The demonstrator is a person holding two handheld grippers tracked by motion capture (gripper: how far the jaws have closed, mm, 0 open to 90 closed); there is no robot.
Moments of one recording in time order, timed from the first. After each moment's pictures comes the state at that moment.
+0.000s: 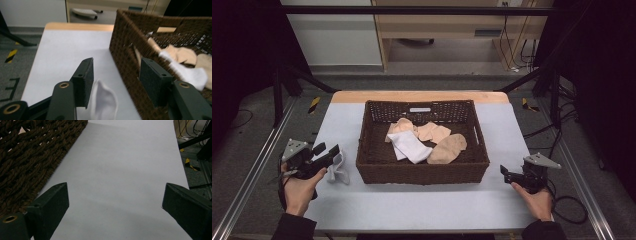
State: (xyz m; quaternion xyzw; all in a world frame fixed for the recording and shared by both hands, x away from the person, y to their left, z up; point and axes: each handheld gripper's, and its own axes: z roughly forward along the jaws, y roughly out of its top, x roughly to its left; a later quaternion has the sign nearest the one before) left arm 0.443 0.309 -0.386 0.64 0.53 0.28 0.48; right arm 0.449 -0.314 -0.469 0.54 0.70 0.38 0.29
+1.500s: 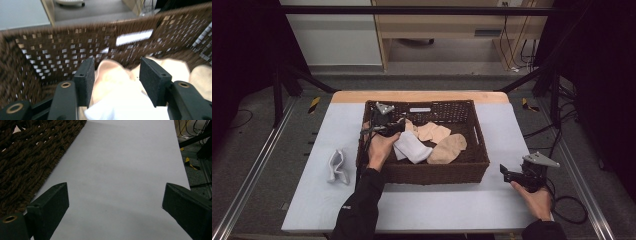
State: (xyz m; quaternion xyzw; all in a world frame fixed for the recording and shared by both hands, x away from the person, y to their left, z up) left arm 0.571 0.130 -0.396 0.72 0.51 0.27 0.39; right arm 0.453 -0.313 -0.471 0.54 0.70 0.37 0.28
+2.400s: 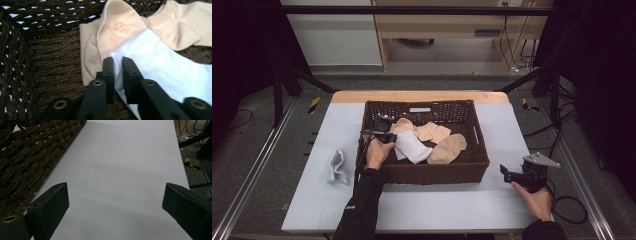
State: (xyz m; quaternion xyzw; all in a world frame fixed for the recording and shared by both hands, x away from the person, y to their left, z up) left arm 0.580 0.142 -0.433 0.77 0.53 0.18 0.29; right arm 0.452 -0.314 -0.470 0.54 0.70 0.37 0.28
